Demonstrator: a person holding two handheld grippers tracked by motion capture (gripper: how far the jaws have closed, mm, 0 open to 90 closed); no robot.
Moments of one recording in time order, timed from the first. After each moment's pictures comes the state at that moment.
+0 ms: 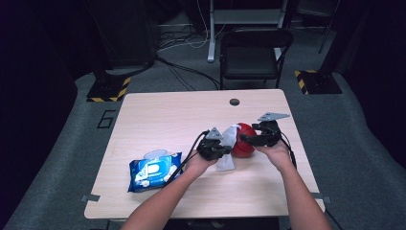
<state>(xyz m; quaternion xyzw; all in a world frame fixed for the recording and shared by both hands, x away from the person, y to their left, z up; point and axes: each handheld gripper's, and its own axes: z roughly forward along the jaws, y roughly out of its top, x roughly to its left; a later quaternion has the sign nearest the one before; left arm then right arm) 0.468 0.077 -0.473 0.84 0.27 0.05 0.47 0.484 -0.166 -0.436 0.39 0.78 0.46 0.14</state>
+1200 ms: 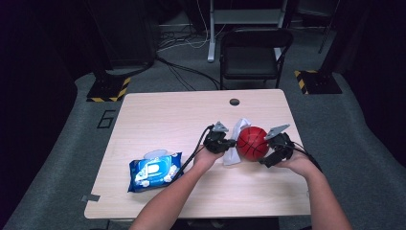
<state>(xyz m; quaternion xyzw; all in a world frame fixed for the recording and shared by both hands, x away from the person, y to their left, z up) 0.491 0.055 -0.478 0.83 0.29 0.06 0.46 0.465 -0.201 -0.468 0.31 0.90 0.26 0.14</state>
